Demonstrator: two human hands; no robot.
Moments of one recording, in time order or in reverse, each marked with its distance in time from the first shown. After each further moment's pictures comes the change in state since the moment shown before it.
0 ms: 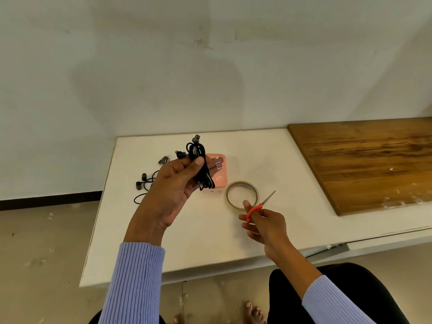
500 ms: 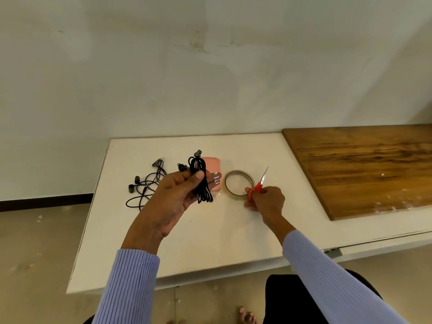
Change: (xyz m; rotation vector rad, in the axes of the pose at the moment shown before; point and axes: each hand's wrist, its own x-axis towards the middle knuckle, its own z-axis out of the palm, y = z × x) left_hand 0.004 -0.017 -0.001 0.021 -0.015 -0.087; right_hand 0.081 -0.026 -0.006 -0.174 0.163 -0.203
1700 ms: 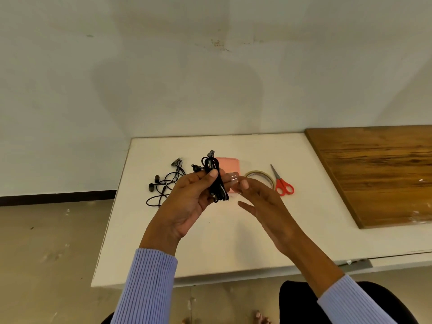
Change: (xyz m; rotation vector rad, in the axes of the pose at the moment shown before) left_hand 0.002 0.001 -0.006 -0.082 0.046 -0.027; right_hand -0.091 -0.045 0.008 0.201 -0.639 -0.253
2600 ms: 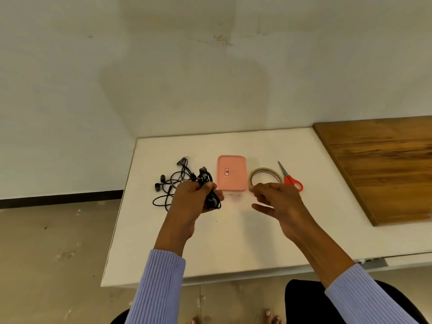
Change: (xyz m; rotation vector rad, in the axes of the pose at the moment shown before) left_hand 0.009 -0.014 -0.011 0.331 0.324 -0.062; right_hand 0.022 0.005 -0.011 0.120 0.300 0.239
